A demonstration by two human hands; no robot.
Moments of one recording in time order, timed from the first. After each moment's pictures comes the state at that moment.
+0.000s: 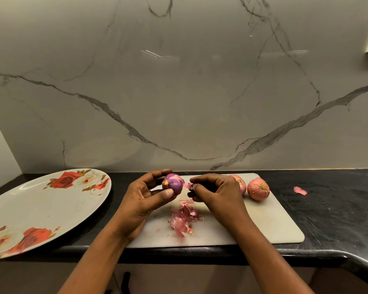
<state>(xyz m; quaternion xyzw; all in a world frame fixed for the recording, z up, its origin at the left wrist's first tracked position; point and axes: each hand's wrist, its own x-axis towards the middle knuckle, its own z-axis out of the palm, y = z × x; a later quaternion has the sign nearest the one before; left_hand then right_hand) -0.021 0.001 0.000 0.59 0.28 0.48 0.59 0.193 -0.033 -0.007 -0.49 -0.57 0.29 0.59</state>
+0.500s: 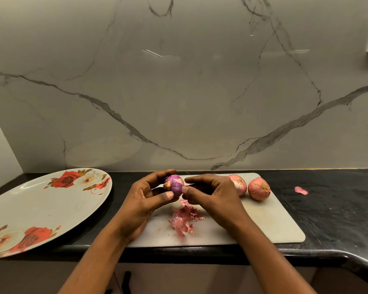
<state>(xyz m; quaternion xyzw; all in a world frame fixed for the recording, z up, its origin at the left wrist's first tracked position) -0.022 0.004 -0.004 0.62 0.27 0.46 0.58 0.190 -0.043 0.000 -0.46 -0.59 0.34 0.57</state>
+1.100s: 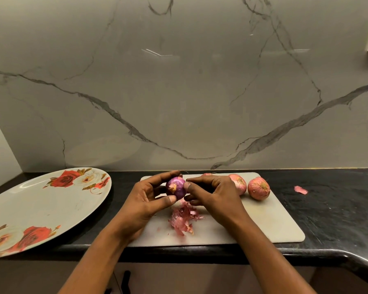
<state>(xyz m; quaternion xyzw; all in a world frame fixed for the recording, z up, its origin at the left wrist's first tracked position) -0.022 0.001 -0.004 0.67 0.28 0.44 0.53 0.190 -0.041 -0.001 -0.48 -0.59 0.34 0.56</state>
